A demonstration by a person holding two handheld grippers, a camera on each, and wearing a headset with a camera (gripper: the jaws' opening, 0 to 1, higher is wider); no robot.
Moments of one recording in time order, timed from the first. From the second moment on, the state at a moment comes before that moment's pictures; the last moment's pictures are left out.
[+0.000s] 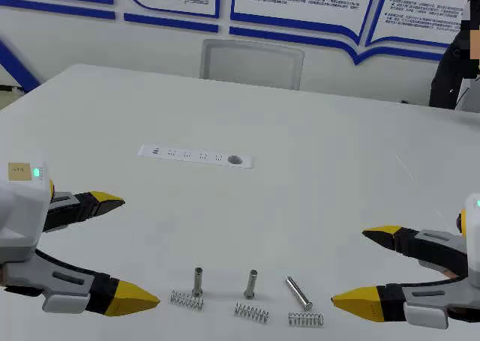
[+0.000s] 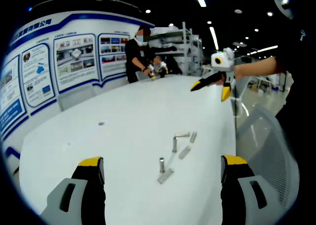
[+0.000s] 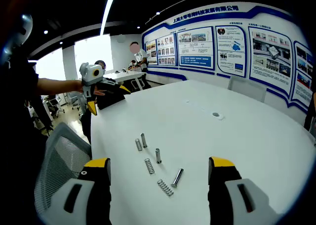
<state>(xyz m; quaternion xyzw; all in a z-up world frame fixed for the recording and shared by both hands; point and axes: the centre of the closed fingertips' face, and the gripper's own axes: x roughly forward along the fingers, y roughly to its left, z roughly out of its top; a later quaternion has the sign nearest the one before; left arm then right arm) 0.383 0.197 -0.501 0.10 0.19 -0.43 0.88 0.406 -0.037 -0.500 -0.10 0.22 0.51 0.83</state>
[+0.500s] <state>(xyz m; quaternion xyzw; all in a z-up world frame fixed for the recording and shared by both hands) 0.388 0.191 -0.490 0.08 0.18 -0.43 0.88 0.405 -0.037 -0.501 -0.09 0.22 0.51 0.83</state>
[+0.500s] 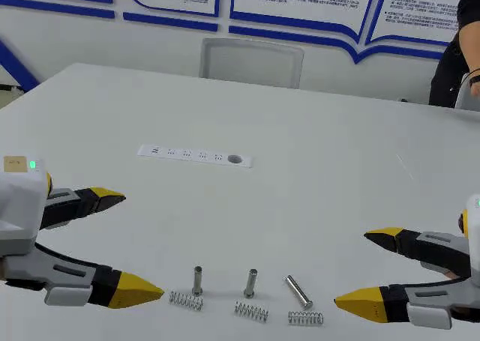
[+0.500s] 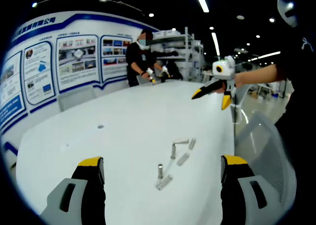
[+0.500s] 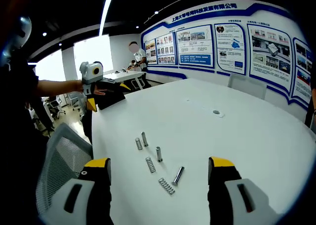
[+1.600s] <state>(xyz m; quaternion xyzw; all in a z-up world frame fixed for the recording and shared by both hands) 0.395 0.190 -0.511 0.07 0.19 -0.43 0.88 0.421 -0.047 -0.525 -0.08 0.23 0.48 0.84</state>
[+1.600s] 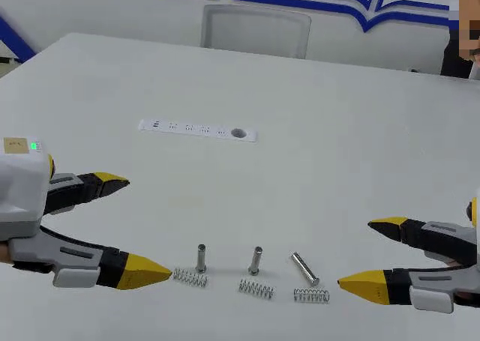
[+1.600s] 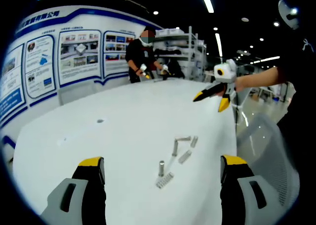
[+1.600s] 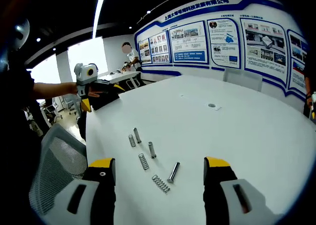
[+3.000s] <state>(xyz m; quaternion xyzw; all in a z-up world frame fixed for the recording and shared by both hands) 0.392 0.198 -0.554 0.04 0.23 -0.41 0.88 0.459 -0.019 -0.589 -0.09 0.30 0.45 0.84</state>
